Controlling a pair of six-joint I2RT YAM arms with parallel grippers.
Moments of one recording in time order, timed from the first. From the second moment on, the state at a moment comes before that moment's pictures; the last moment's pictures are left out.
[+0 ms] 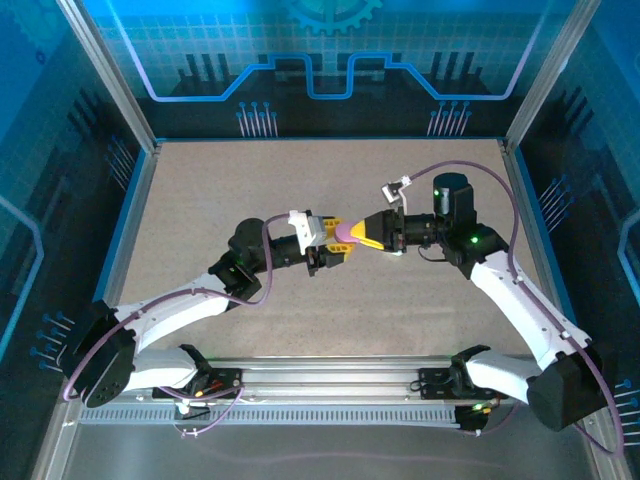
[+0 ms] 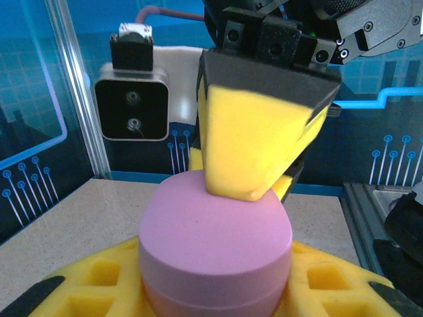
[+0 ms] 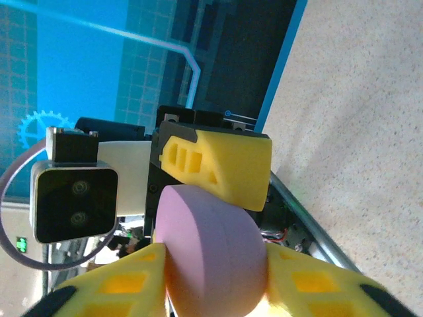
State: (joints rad) left arm -0.70 1.25 0.70 0.63 0.55 0.04; right arm 0.35 1.14 0.98 -0.27 -1.08 0.89
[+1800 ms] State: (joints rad) left arm -0.69 1.11 0.64 0.44 0.07 0.05; right arm 0.41 1.61 0.73 -0.14 -0.44 0.83
